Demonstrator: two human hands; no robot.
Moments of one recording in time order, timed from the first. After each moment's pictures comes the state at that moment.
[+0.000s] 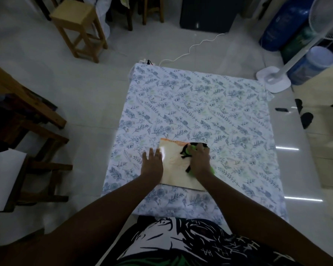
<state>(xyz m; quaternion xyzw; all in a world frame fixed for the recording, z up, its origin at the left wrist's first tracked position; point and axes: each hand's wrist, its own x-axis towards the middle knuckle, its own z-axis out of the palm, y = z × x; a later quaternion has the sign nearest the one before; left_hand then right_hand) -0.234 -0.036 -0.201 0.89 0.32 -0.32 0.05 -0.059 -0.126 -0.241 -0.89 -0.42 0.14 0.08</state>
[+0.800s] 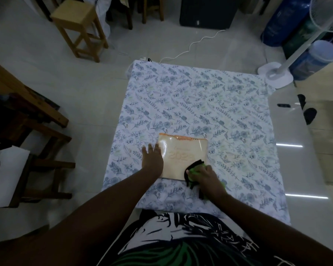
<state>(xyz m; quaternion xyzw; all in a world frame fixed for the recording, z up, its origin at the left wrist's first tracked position) -0.225 -0.038 -0.198 0.87 0.34 -0.35 0.03 -0.086 -0.239 -0.240 -0.77 -0.61 0.17 0.12</state>
